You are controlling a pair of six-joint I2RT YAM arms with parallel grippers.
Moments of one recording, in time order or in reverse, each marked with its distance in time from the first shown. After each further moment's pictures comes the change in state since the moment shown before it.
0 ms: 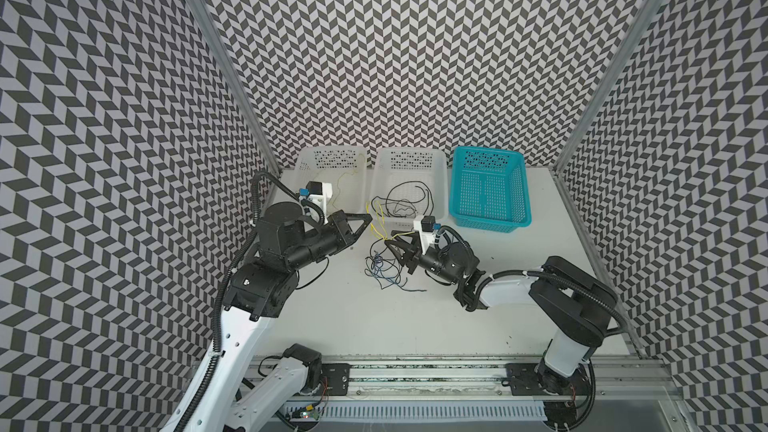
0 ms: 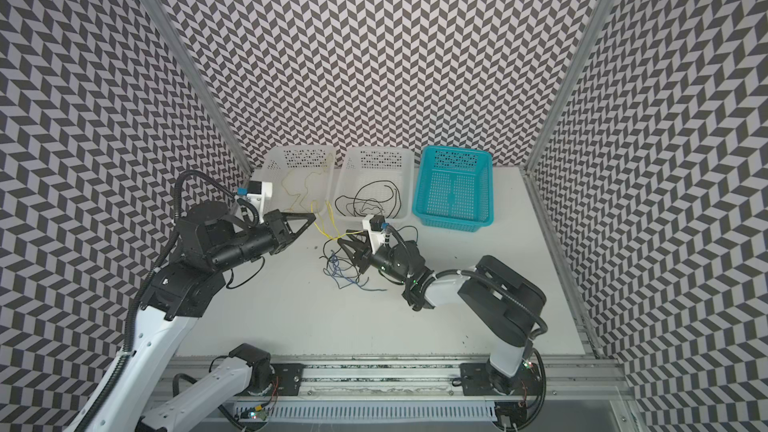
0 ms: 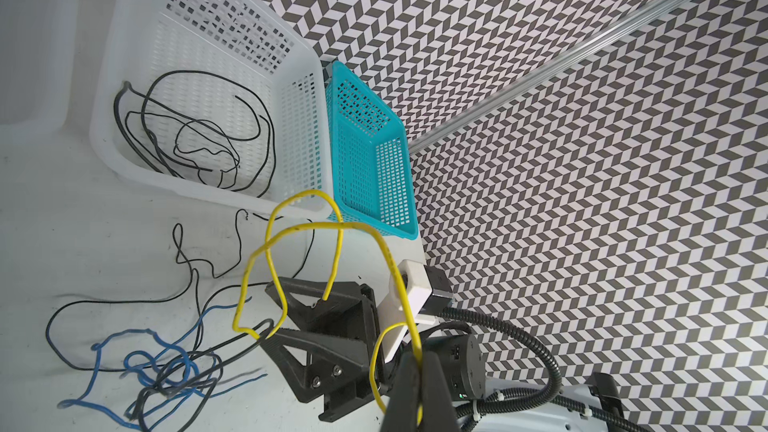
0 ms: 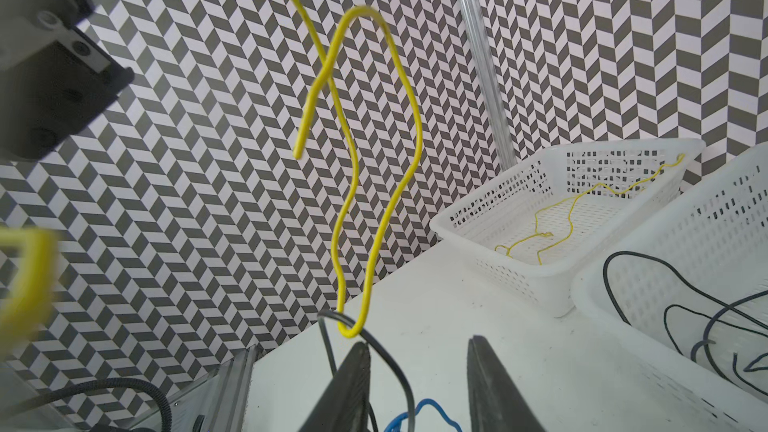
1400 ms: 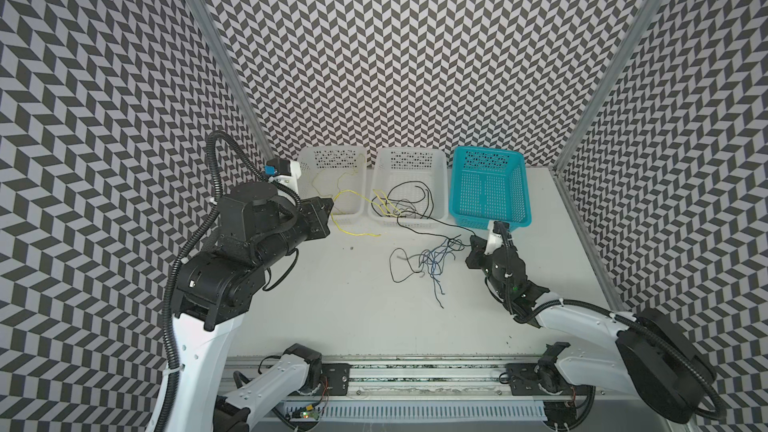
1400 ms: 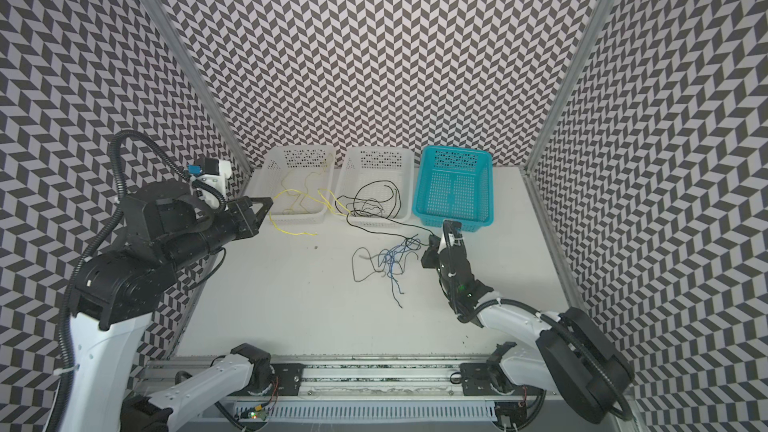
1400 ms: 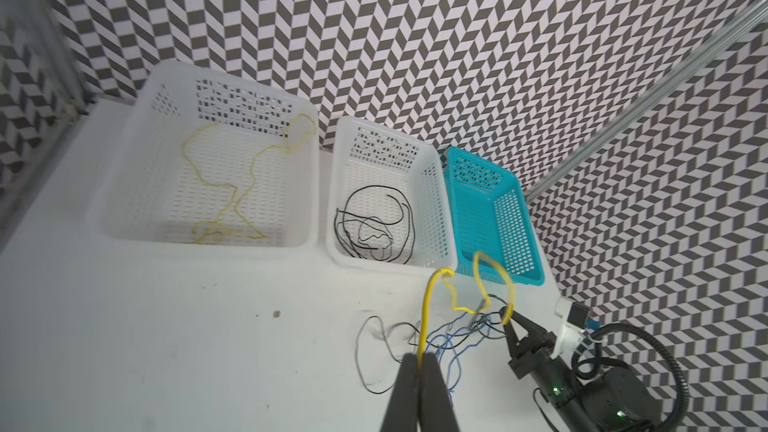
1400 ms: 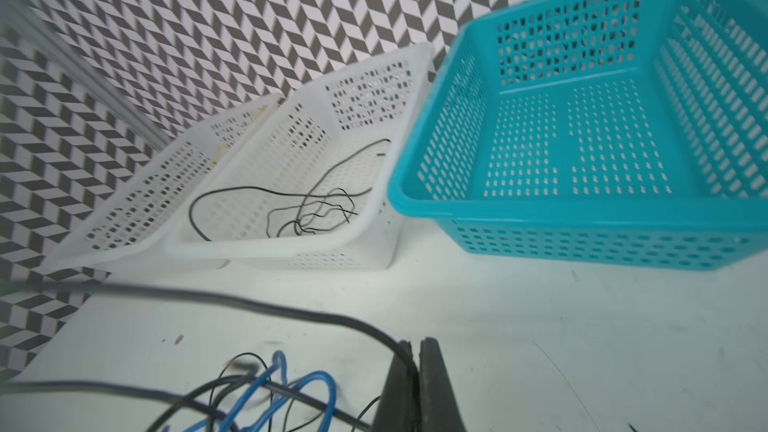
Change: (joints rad) left arm -0.023 0.130 0.526 -0.525 -0.463 0.414; right arm -0.296 -0.540 -0.342 -0.694 0.554 0.137
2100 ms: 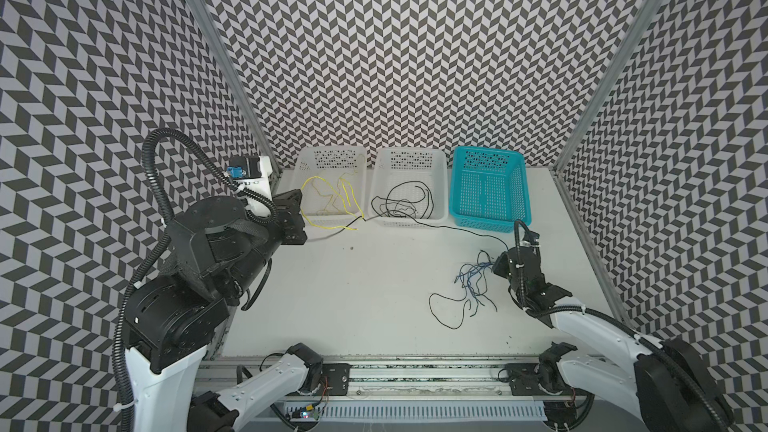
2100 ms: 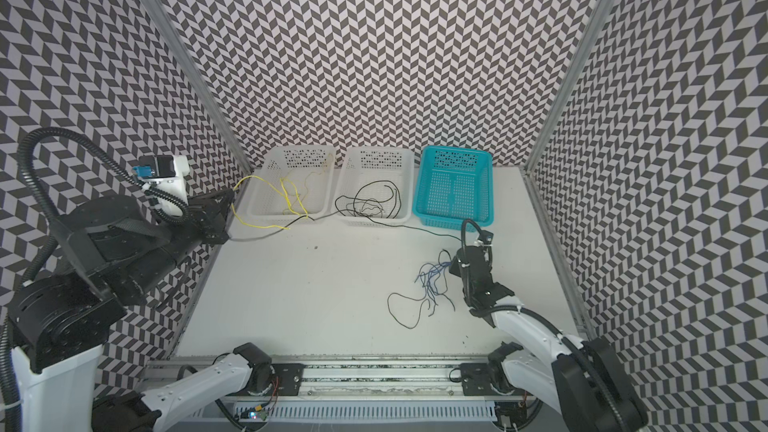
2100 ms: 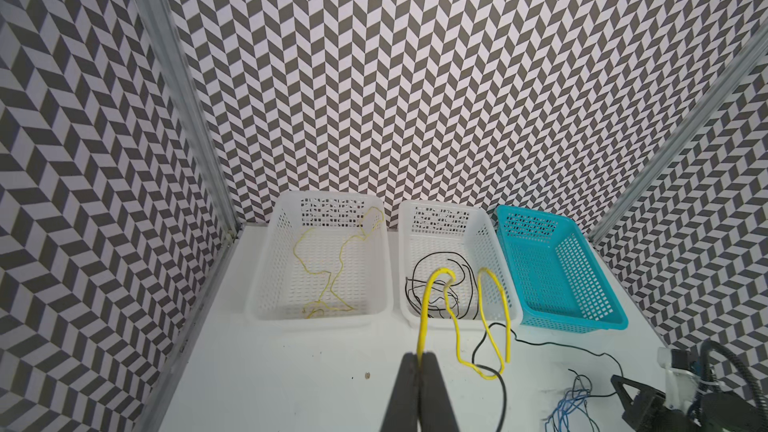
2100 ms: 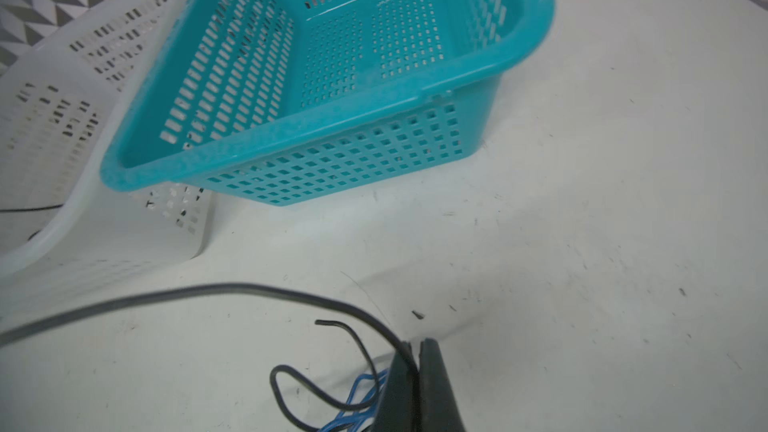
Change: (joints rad) left arm -0.190 -0.020 0.168 -0.047 -0.371 0.197; right arm -0.247 -0.159 -0.031 -0.417 0.021 0.140
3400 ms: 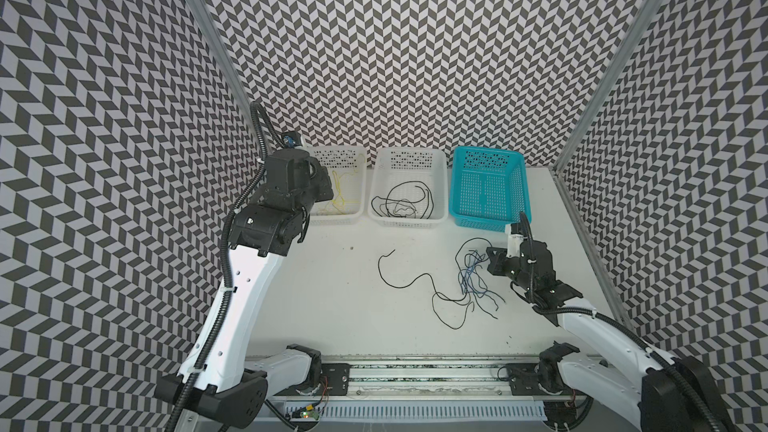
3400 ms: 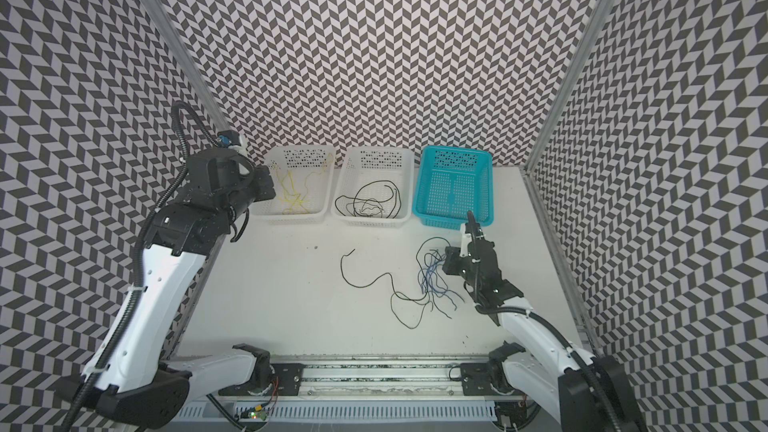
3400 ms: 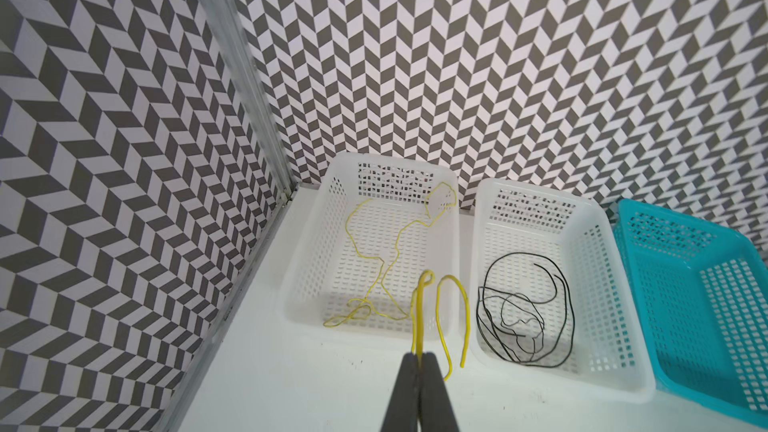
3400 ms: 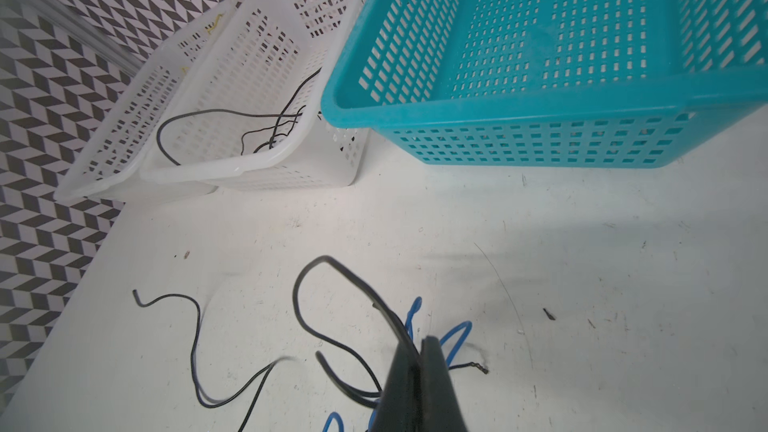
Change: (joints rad) left arm 0.312 0.268 -0.253 0.355 0.061 0.002; right arm -0.013 -0.045 0.036 0.023 -0.476 -0.216
